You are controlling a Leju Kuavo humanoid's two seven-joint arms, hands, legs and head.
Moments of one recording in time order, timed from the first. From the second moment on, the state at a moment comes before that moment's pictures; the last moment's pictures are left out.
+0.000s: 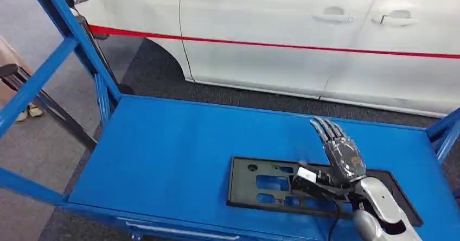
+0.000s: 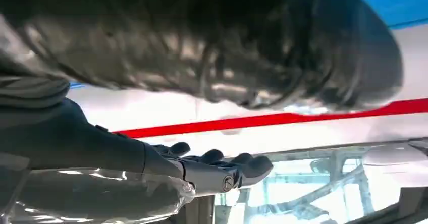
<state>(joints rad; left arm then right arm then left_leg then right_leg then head) 0.03 -0.08 0.14 -0.17 -0.56 0.14 -0.01 -0.14 -0.43 0.36 -1.56 0.89 -0.21 -0.03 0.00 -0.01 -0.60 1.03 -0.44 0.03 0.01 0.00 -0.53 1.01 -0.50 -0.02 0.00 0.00</state>
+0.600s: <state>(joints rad) 0.04 -0.09 0.14 -0.17 -0.55 0.15 -0.03 0.03 -0.43 0.27 -1.69 0.76 -0.20 -0.09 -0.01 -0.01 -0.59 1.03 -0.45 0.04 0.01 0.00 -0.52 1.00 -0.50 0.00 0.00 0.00</state>
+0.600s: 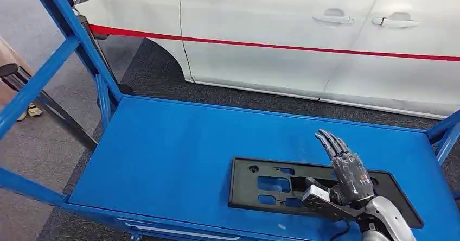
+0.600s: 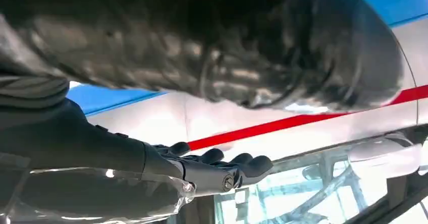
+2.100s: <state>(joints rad) 0.19 -0.11 0.17 -0.48 -0.57 0.06 0.10 0.47 -0.64 0.17 -2.06 0.63 -0.24 -0.04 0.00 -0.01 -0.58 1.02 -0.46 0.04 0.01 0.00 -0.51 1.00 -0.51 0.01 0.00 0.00</state>
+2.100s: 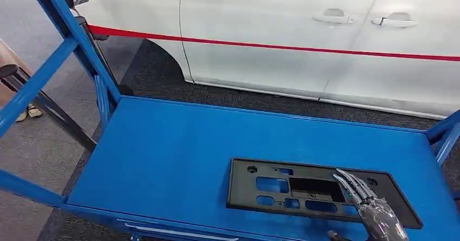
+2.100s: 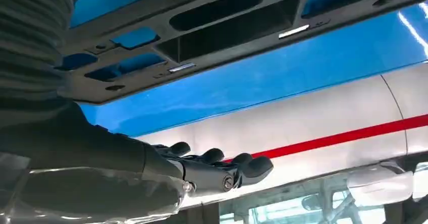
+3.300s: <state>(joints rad) 0.22 -0.15 0.24 -0.58 -0.63 0.00 0.12 0.18 -0.53 0.40 -1.74 0.92 -0.26 0.08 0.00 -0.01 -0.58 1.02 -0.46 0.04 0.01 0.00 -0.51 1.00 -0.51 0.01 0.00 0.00</state>
